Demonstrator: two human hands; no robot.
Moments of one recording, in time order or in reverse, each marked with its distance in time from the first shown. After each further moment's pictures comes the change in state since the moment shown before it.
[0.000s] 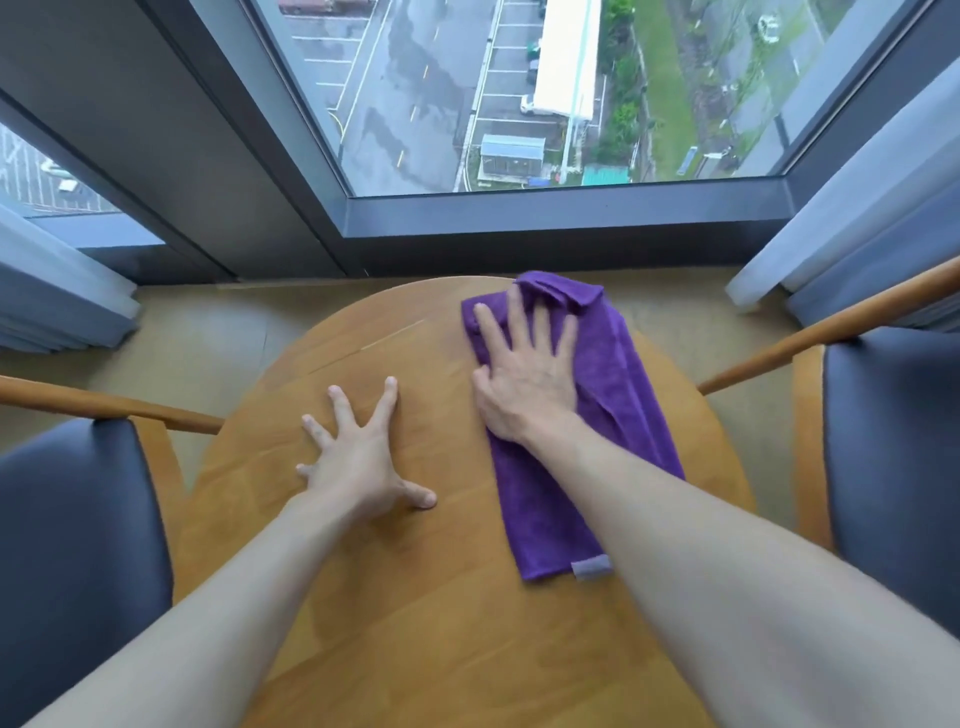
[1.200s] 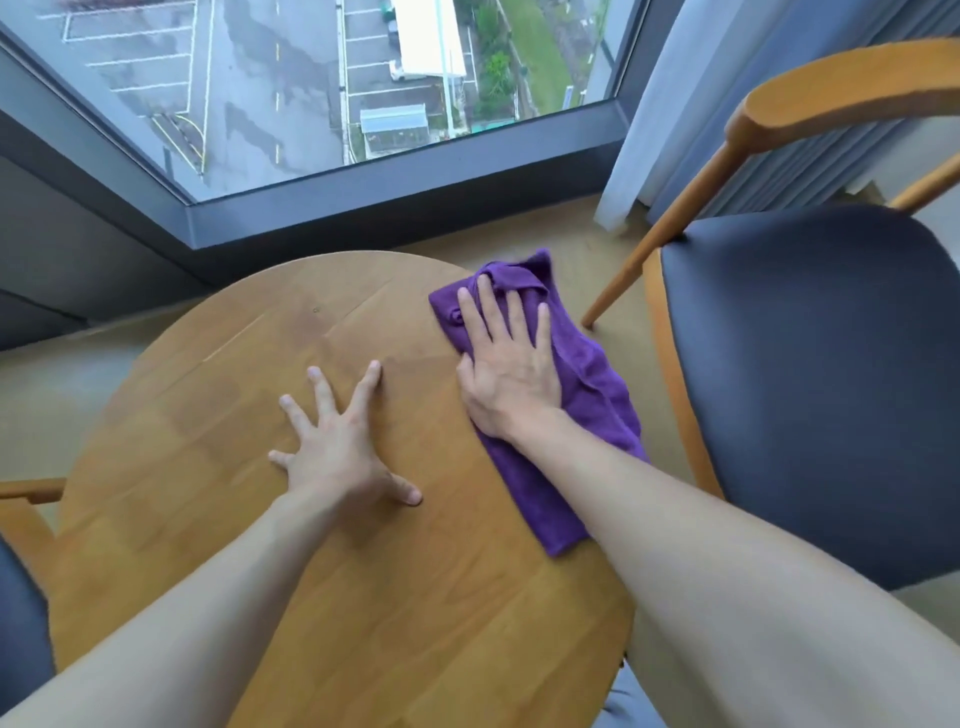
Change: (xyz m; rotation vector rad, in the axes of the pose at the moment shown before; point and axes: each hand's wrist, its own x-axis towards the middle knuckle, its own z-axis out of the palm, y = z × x) left_hand -0.042 0.098 0.036 0.152 -0.017 0.208; right_hand -0.082 0.108 0.009 0.066 0.061 0.218
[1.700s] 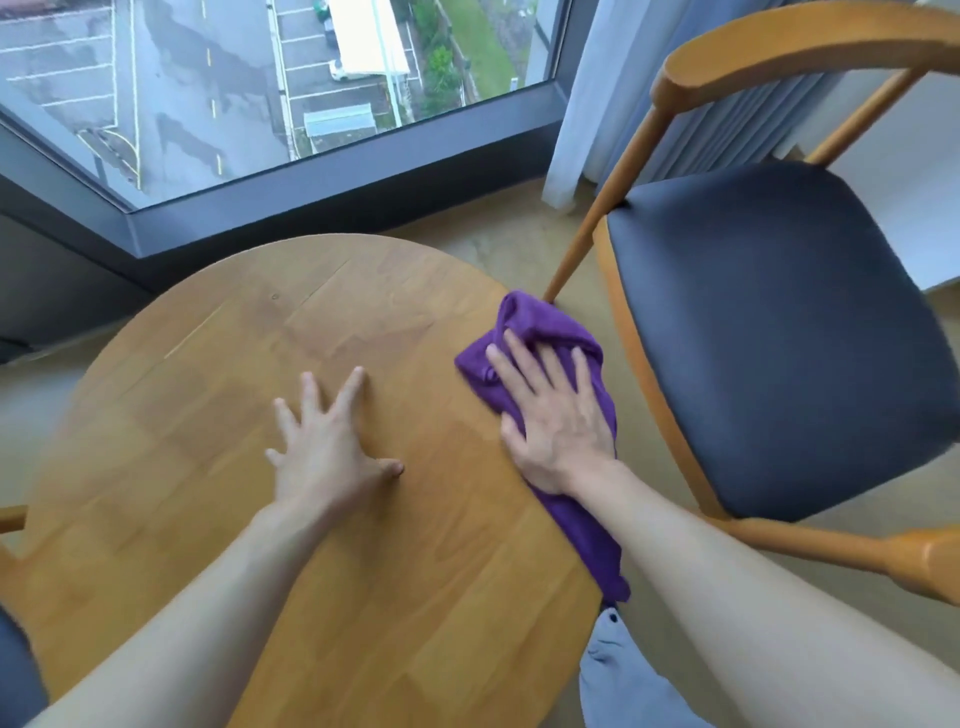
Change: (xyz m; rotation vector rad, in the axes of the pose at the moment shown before) left_hand -0.027 -0.002 0.023 -0.026 0.100 0.154; right_hand -0.117 0.062 0.009 -0.012 -0.045 -0.014
